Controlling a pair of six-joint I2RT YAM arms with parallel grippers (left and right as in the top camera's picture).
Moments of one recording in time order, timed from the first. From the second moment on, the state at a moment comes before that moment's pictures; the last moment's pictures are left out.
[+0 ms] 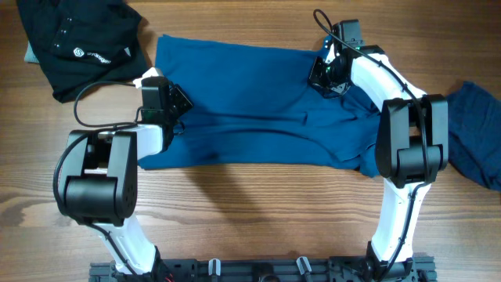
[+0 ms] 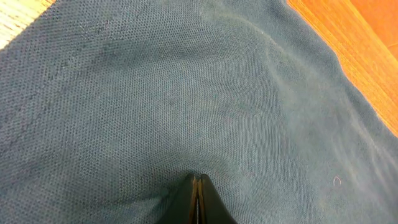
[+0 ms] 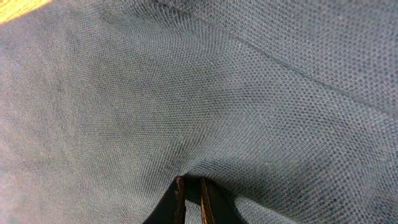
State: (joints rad) left arm -0.07 1.96 0.84 0.41 0.05 -0.68; right arm 0.12 2.24 1.62 -0.60 -0.25 0.46
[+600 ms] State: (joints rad) left arm -0.07 2.07 0.97 0.43 0.01 -0.72; right arm 0.12 2.26 1.62 -0.53 -0.27 0.47
